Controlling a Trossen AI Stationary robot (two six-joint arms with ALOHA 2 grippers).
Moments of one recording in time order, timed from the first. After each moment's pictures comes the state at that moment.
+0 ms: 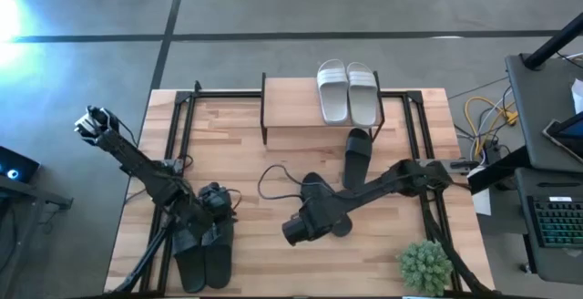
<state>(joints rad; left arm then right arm) -0.70 1.12 0.64 -0.43 -0.39 -1.03 0.39 2.27 2.12 -1.57 0.27 1.55</state>
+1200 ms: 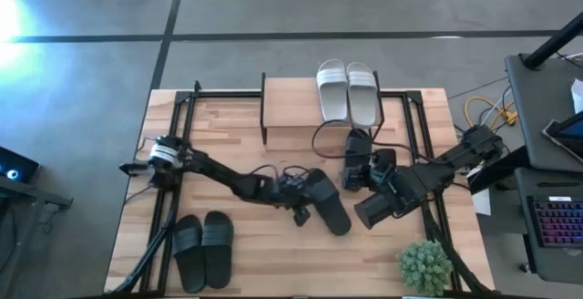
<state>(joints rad) -0.21 1.95 1.06 0.23 -0.21 -0.71 0.51 1.58 1.56 -1.57 0.72 2.10</state>
